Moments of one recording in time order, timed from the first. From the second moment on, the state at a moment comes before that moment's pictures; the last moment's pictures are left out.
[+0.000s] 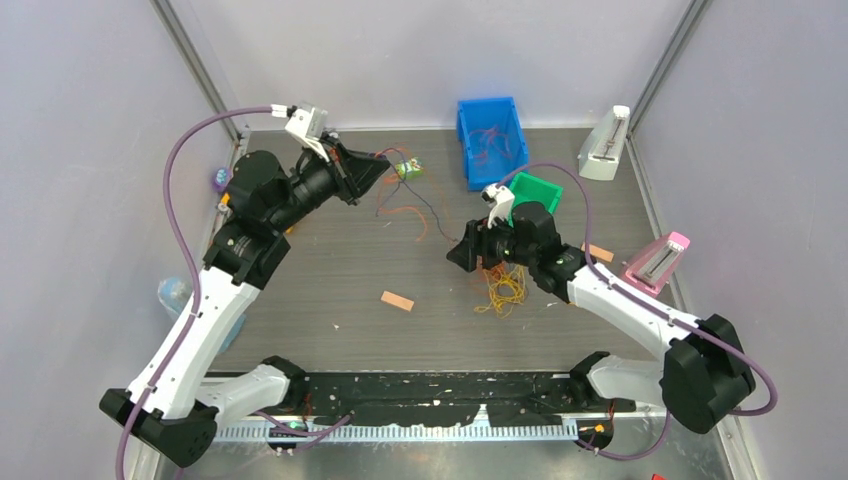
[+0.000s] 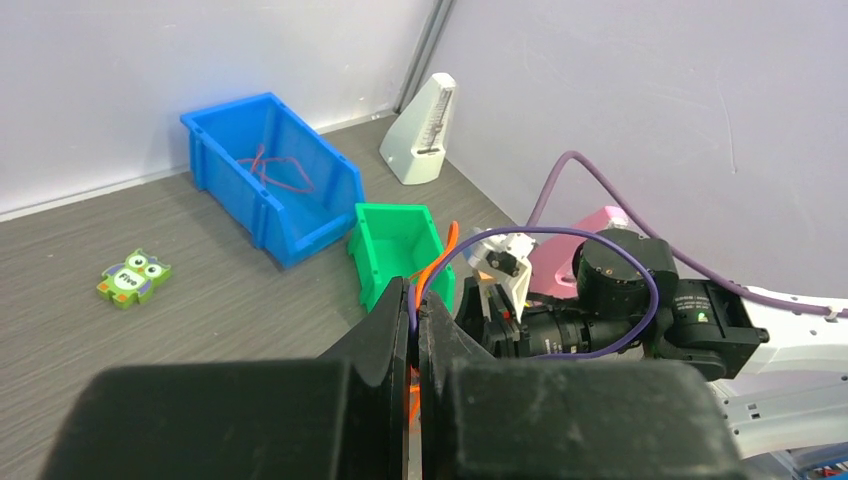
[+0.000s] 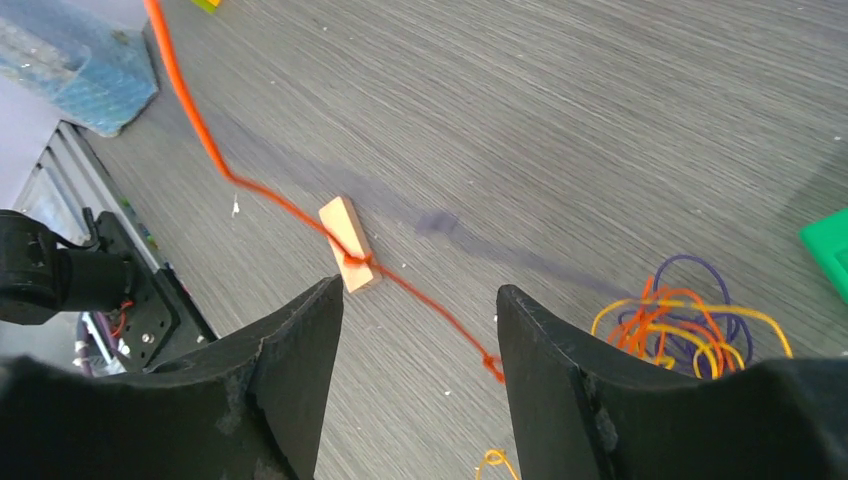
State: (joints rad) left arm -0.46 1.05 1.28 -0.18 0.34 -0.37; right arm 0.57 1.20 0.74 0.01 -0.34 0.34
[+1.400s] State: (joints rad) left arm -0.46 1.02 1.25 -0.18 0.32 -0.36; right arm 0.61 1.24 0.76 0.01 -0.30 0.34
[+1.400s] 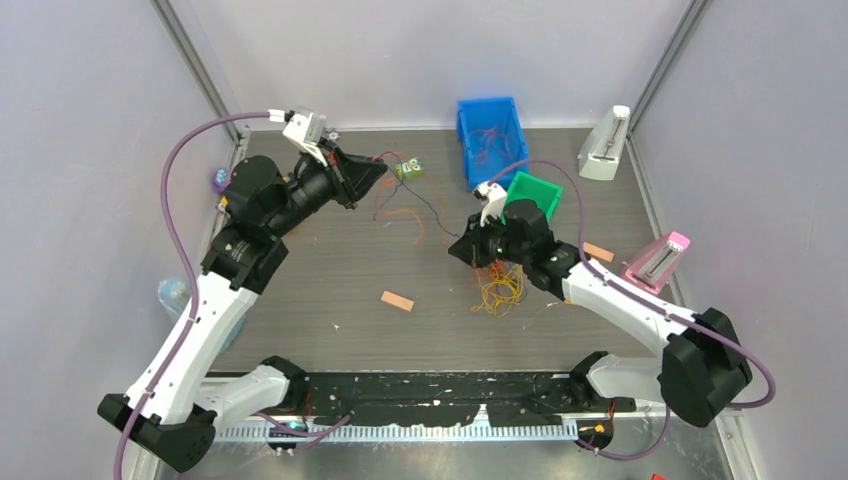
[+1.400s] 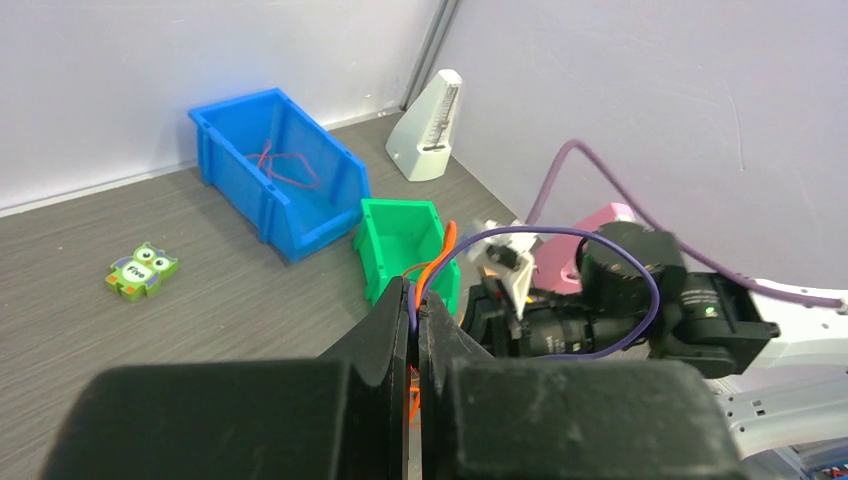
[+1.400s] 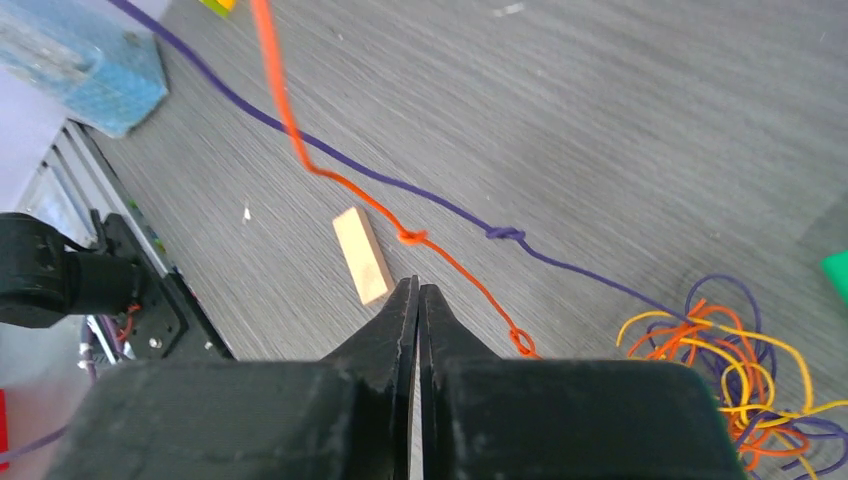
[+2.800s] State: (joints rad) left arm -0.43 1.13 1.03 -0.31 0.38 -0.36; right arm 0.62 1.75 1.18 -0.42 -0.04 0.33
